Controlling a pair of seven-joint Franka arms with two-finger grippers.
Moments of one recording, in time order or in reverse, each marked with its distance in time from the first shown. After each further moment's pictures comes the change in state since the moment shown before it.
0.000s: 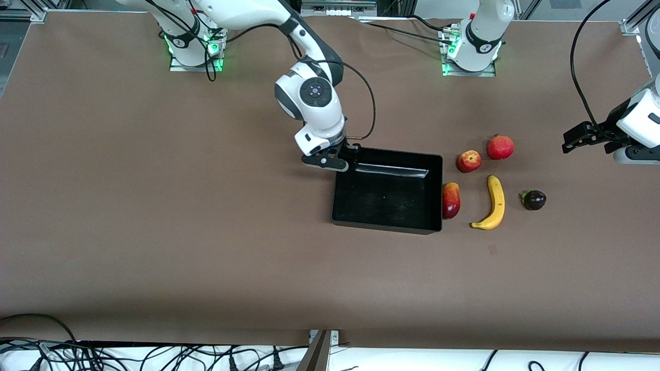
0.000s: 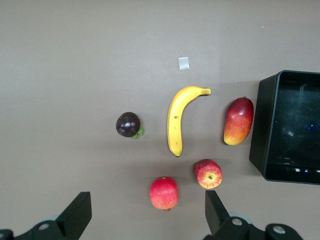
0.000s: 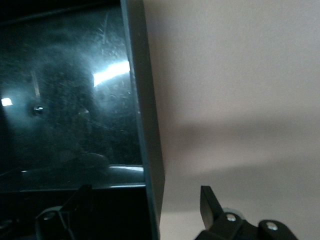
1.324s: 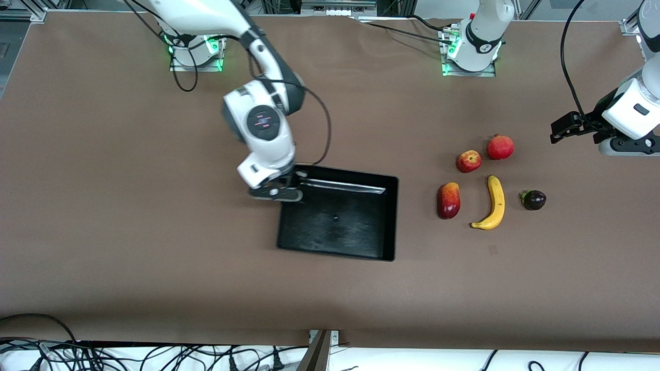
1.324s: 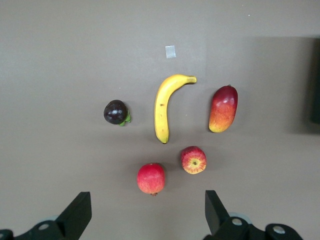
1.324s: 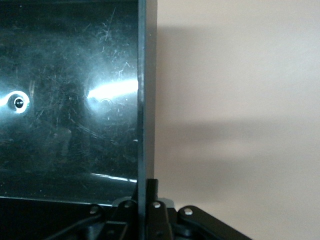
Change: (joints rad) left arm -0.011 -0.010 -0.049 0.035 0.000 -0.093 -0.060; right arm -0.181 -0.125 -0.104 0.039 -0.047 -0.297 -0.410
